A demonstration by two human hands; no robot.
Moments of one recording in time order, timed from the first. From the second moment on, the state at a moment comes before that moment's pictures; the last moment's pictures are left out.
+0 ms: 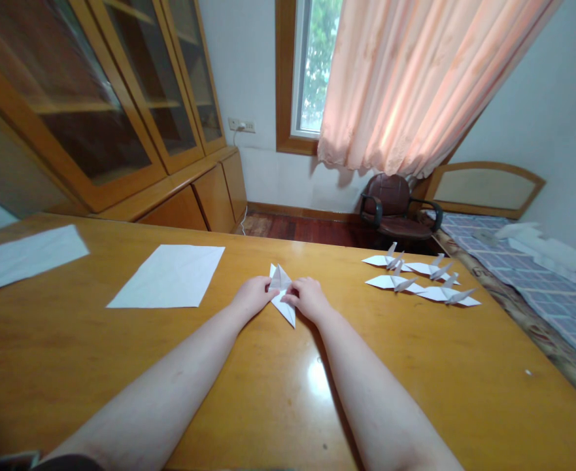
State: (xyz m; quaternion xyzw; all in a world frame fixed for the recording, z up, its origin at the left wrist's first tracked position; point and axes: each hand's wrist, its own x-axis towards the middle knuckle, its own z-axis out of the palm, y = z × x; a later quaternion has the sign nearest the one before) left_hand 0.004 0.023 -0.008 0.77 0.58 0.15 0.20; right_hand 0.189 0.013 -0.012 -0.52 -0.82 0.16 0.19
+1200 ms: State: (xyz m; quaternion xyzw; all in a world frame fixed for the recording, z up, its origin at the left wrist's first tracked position) left_hand 0.008 0.019 -0.017 0.82 0.52 0.17 0.14; right_hand 0.193 0.013 -0.011 -0.48 -0.84 0.23 0.09
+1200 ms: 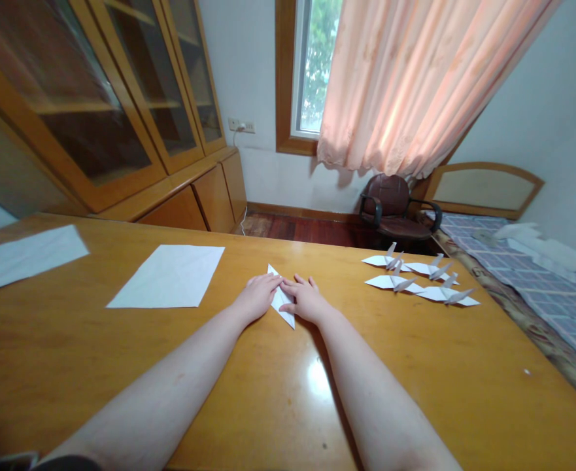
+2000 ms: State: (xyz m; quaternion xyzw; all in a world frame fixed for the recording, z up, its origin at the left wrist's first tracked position) left_hand 0.008 0.016 -0.020 0.79 0.60 0.05 0.09; right_hand 0.182 0.002 0.009 -0.47 -0.85 0.23 0.07
